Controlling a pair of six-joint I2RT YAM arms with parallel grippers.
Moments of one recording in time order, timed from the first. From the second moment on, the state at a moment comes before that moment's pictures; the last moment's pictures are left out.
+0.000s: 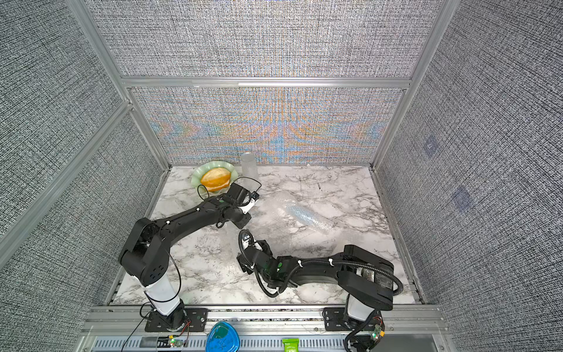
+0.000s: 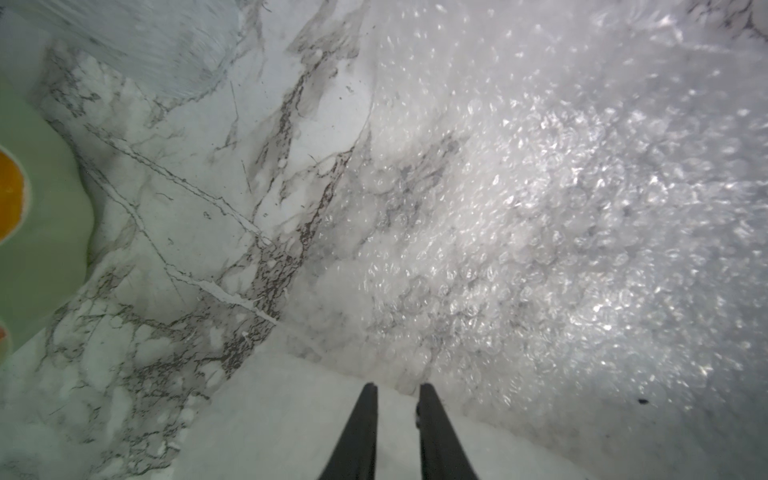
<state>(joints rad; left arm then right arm) -0.59 1.77 1.23 -0.55 -0.07 0.24 1.23 1.64 0.84 0.12 0.48 0.38</state>
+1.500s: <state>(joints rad) -0.56 1.56 1.04 -0.37 -0.05 -0.02 1.24 1.63 0.84 0.08 0.49 0.47</state>
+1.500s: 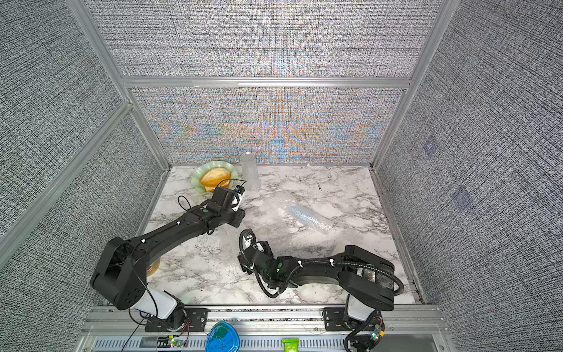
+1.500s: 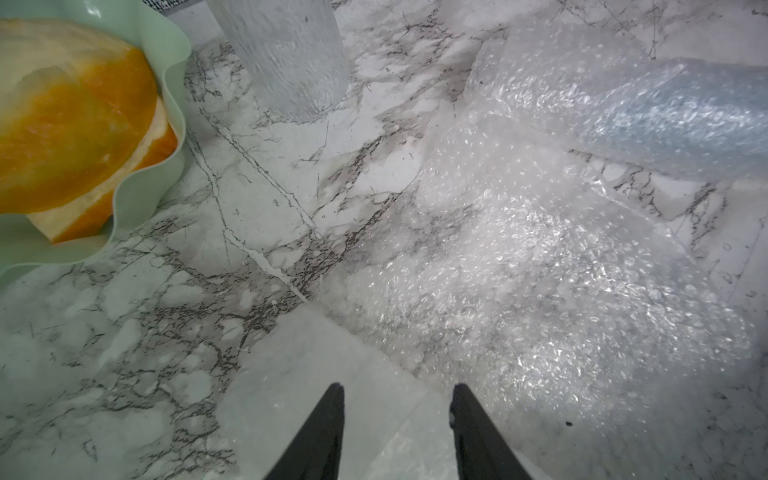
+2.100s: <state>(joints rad) -0.59 1.60 1.06 -0.42 -0.05 0.00 1.24 1.64 0.85 0.08 0.49 0.47</state>
